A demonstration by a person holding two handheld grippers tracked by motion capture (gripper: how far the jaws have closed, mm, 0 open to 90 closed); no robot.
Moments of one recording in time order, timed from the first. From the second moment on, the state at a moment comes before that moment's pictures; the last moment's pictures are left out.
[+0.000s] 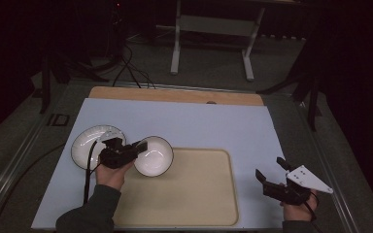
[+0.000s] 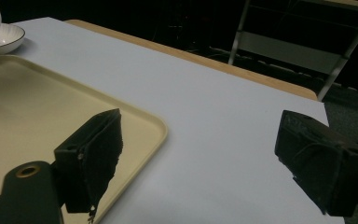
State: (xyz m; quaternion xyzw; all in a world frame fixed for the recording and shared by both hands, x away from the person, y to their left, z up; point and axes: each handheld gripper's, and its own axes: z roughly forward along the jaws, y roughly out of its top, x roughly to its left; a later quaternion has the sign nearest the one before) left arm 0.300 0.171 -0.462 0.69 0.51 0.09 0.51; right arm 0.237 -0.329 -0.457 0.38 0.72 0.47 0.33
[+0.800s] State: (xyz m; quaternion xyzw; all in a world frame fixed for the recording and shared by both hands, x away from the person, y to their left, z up) left arm 0.300 0.153 -0.470 0.70 0.50 0.08 0.50; right arm 0.237 -0.329 -0.457 0.38 0.72 0.47 0.33
